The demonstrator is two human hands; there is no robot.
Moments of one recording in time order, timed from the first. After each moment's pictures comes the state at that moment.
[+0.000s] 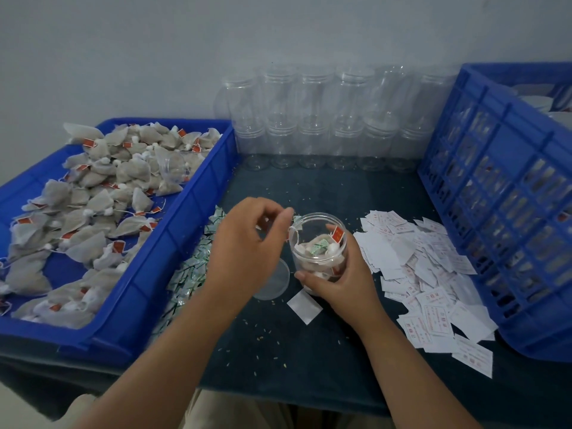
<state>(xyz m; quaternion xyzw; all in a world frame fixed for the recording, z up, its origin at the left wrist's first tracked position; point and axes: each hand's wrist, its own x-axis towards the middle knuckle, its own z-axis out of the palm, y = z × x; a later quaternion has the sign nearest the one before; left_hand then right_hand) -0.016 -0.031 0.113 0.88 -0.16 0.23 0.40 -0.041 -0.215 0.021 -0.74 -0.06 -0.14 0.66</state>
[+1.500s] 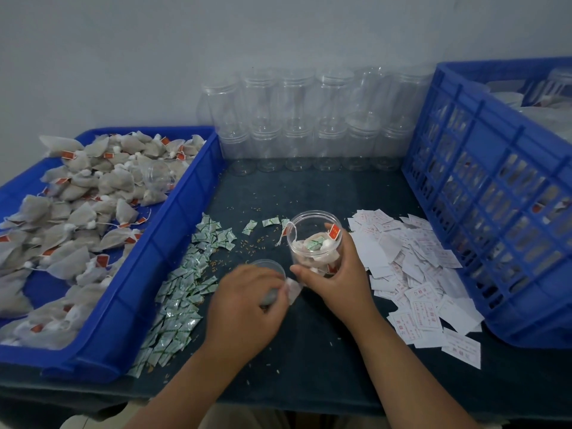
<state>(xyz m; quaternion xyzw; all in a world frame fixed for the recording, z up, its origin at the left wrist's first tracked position) -0.050 -0.028 0.034 0.89 -0.24 0.24 0.31 -0.039 -0.220 0.020 -0.73 -0.03 -0.17 0.66</state>
